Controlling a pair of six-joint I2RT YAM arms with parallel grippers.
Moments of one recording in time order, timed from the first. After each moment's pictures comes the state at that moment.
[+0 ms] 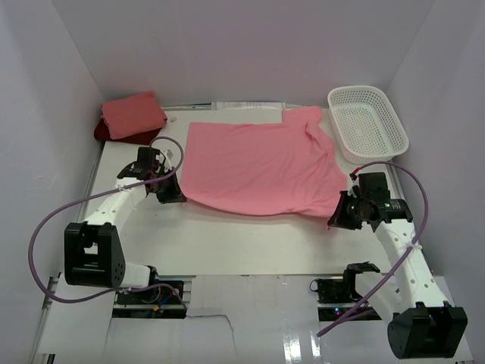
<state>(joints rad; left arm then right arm) -0.09 1.36 0.90 -0.61 0.32 -0.35 0.07 0.84 0.73 -0.94 -0.26 0.32</state>
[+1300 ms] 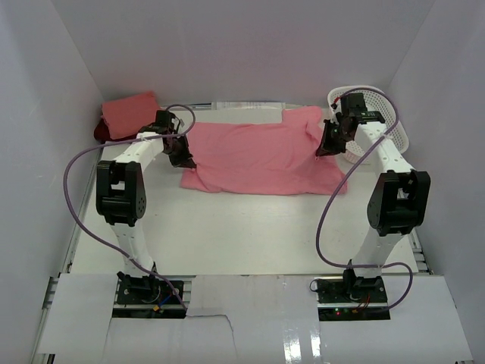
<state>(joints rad) -0.11 1.96 1.50 -0.65 0.29 -0.38 0.09 1.80 1.59 -0.84 -0.27 0.23</state>
